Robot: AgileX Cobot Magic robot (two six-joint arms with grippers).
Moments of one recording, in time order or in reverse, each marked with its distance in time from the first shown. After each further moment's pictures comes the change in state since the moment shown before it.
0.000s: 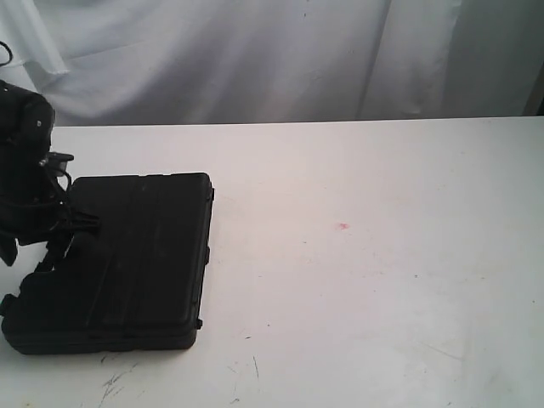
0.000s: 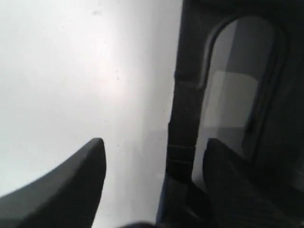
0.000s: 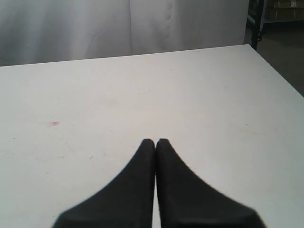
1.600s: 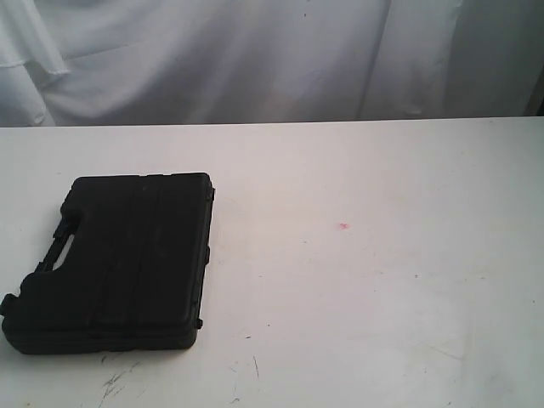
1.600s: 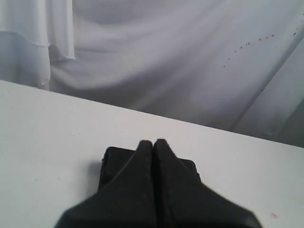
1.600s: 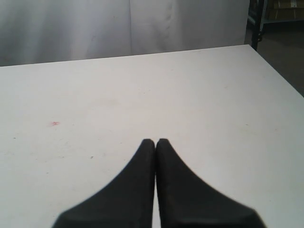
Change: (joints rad) left arm 0.000 -1.551 0.638 -0.196 -0.516 0.000; right arm 0.000 0.000 0.000 0.000 0.000 0.000
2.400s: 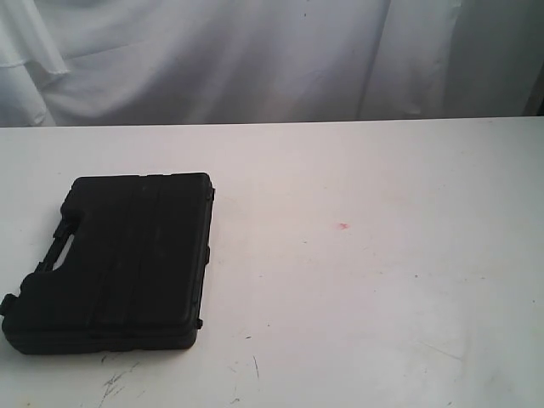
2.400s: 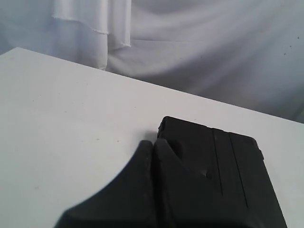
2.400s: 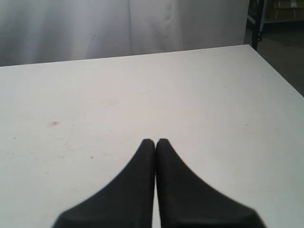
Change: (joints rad) left arm 0.139 -0.342 0.312 0.071 0.043 0.000; right arm 0.000 0.000 0.000 0.000 0.000 0.000
